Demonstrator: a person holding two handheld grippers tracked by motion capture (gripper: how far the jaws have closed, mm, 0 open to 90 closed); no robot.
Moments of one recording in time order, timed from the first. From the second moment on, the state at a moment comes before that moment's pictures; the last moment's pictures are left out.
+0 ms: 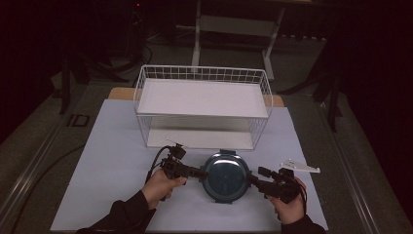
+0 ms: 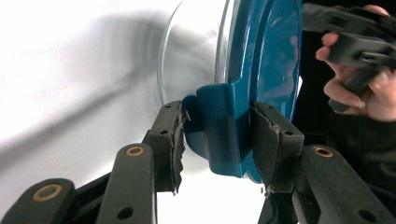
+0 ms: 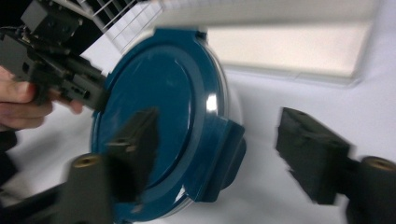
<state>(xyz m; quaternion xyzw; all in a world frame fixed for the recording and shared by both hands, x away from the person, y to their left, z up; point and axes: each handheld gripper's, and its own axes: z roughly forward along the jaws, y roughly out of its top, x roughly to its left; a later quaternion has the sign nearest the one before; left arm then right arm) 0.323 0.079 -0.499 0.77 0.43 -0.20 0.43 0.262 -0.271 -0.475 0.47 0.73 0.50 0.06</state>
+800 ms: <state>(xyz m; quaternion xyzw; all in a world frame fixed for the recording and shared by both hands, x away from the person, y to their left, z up) 0.309 0.082 -0.500 0.78 0.41 -0.18 0.45 0.277 -0.281 -0.503 0.49 0.71 0.50 -0.12</state>
